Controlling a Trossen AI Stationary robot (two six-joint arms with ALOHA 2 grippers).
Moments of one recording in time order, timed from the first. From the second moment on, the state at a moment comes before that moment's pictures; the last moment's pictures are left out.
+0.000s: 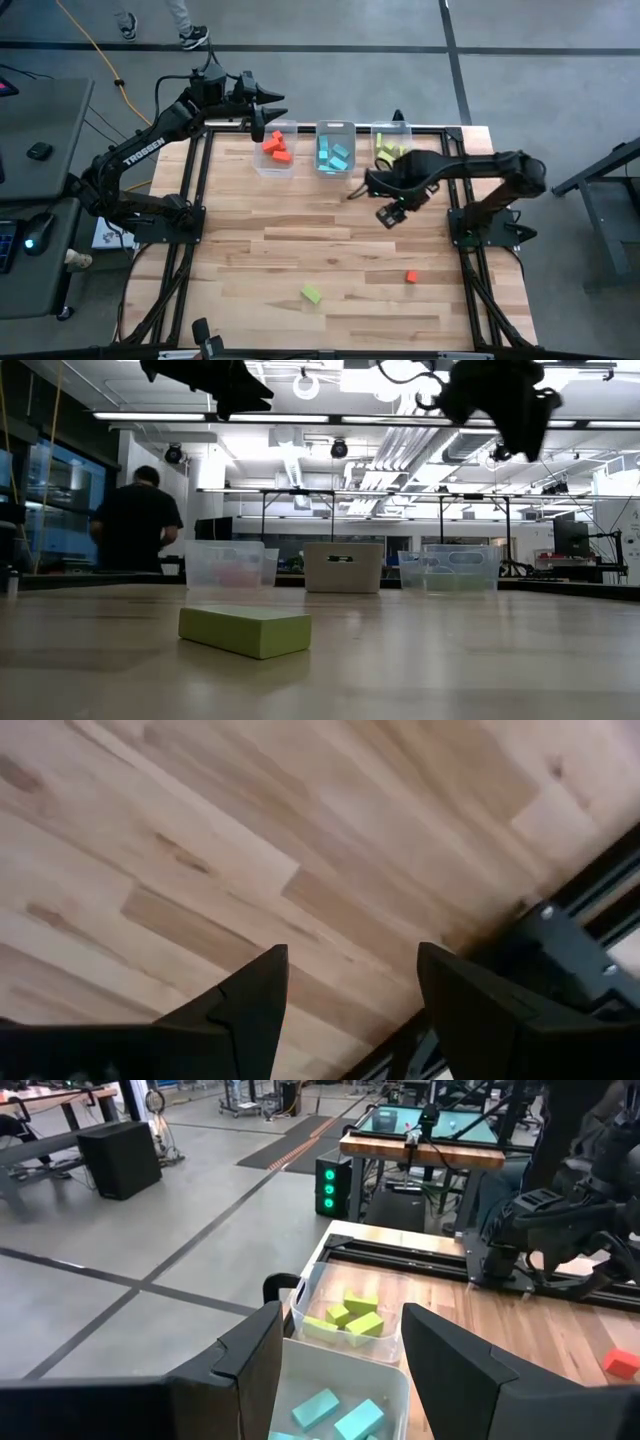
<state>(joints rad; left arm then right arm) 0.91 1.22 1.16 -0.21 0.48 0.13 -0.03 1.56 1.45 -1.54 -0.08 0.87</state>
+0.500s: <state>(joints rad) 0.91 1.22 1.16 -0.21 0.47 0.12 0.12 1.26 1.08 -1.34 -0.16 1.08</state>
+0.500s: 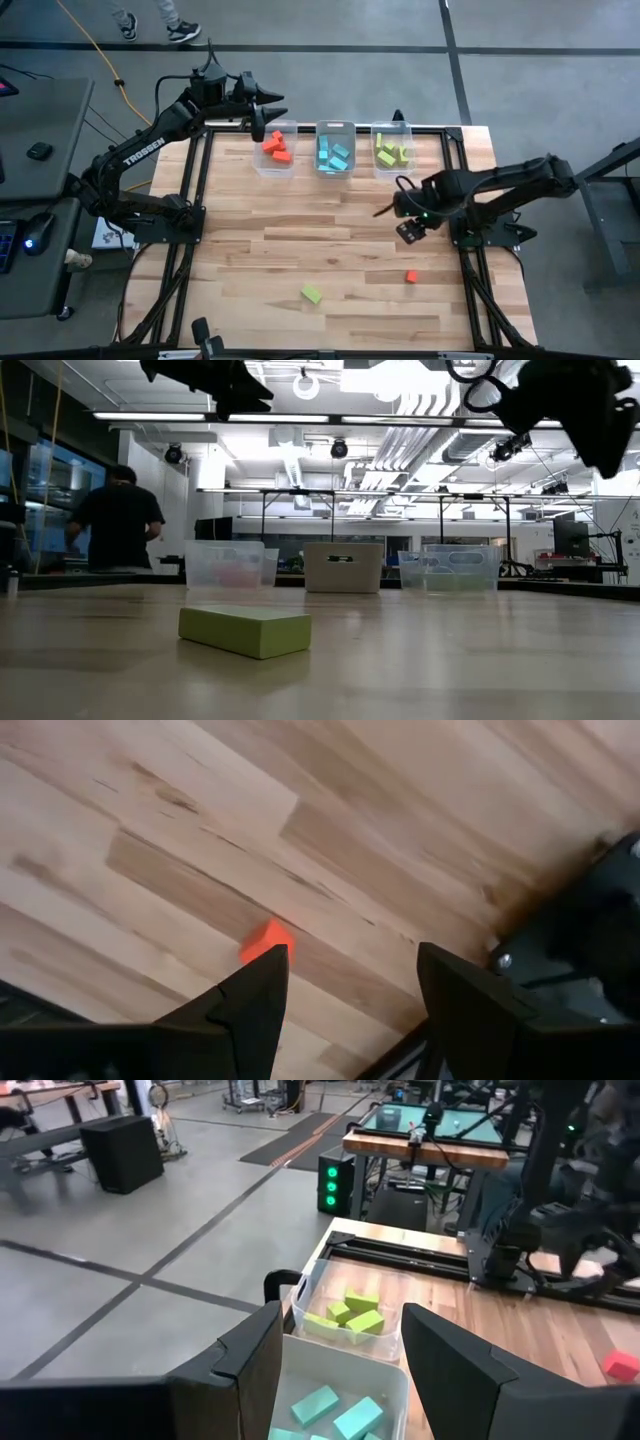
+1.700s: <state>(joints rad) 0.87 1.22 1.16 -0.25 0.43 -0.02 0.61 1.26 0.88 -0.92 -0.07 0.88</state>
